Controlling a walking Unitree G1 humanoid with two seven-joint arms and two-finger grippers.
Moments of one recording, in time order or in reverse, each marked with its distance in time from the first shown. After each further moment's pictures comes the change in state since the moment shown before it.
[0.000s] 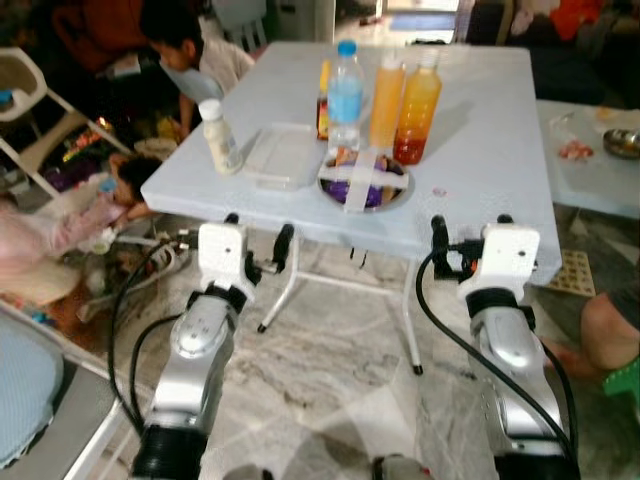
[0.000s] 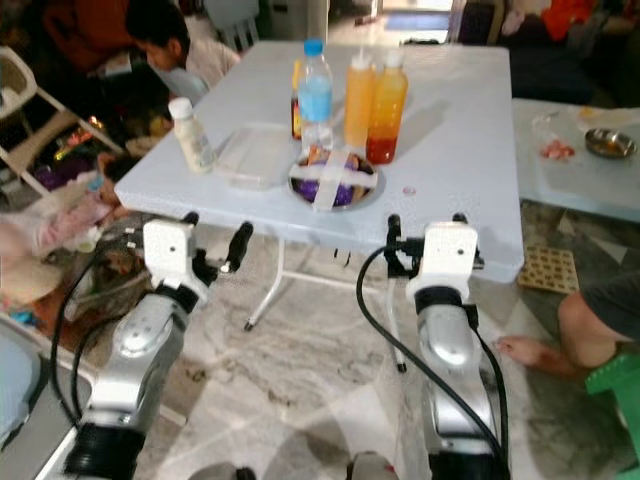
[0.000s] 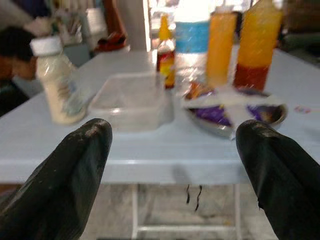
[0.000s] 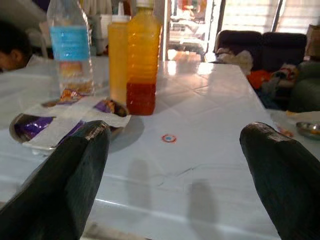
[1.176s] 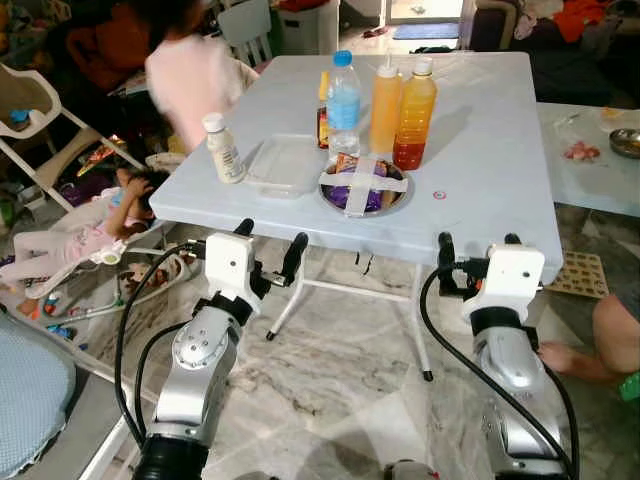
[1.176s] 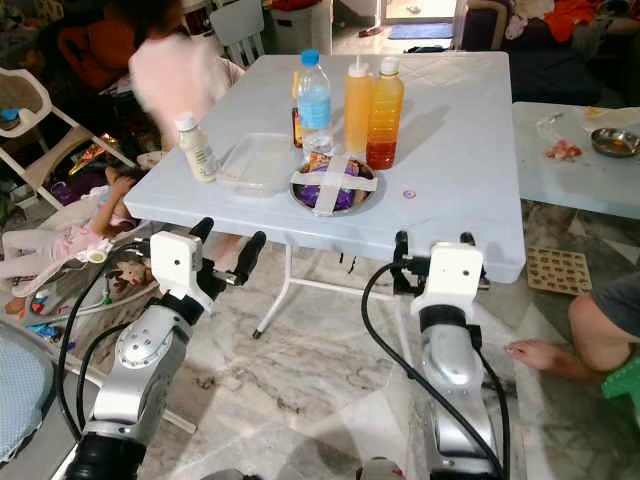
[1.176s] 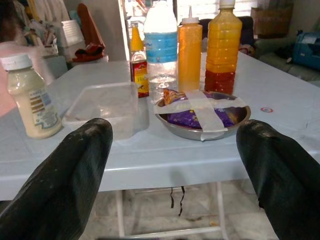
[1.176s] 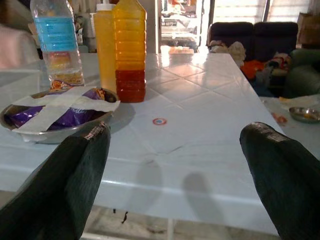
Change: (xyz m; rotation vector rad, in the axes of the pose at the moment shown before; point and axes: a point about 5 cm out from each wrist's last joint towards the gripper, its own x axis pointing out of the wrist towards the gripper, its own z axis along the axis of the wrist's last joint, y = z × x) left arm -0.013 -0.007 -0.006 -0.031 -0.022 -0.101; right arm -0.018 -0.005 -0.017 0.013 0.045 -0.045
